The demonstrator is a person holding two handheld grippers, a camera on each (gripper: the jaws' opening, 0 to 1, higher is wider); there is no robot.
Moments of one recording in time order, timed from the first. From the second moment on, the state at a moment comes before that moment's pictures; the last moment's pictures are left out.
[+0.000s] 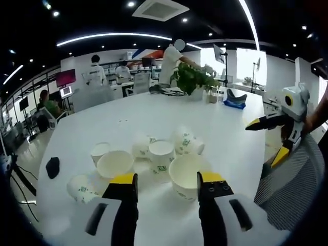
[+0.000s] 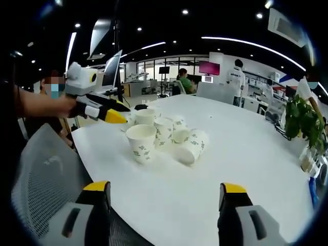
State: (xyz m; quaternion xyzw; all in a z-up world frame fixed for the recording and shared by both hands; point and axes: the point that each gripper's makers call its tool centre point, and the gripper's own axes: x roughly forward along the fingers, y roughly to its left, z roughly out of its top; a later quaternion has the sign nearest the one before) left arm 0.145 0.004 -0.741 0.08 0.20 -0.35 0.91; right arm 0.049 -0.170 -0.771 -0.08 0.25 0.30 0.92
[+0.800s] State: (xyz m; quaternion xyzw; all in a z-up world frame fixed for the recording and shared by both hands) left arm 0.171 -0.011 -0.769 0.09 0.24 -0.36 0.90; right arm 0.049 -0.170 -0.771 -0.08 0.26 0.30 0.92
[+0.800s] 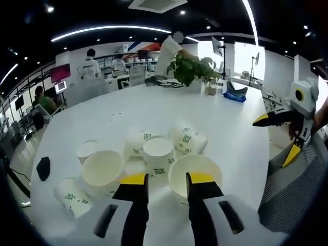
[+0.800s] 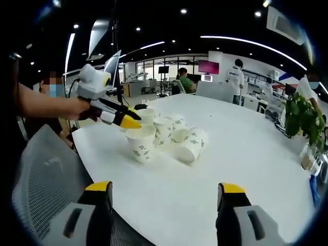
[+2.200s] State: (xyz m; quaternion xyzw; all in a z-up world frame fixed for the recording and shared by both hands) left arm 0.152 -0.002 -0.774 0.07 0.28 -0.37 0.88; right arm 0.048 -0.170 -0.773 -0.08 0.26 0.30 0.92
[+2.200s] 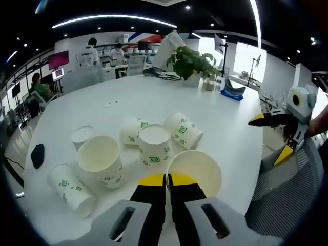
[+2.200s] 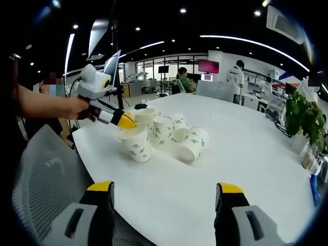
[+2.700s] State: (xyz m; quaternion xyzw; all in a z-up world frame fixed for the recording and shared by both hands) left arm 0.136 0.003 -0.774 0.07 0.30 -0.38 0.87; right arm 0.048 -0.169 -0.772 -0.08 0.26 0.30 0.91
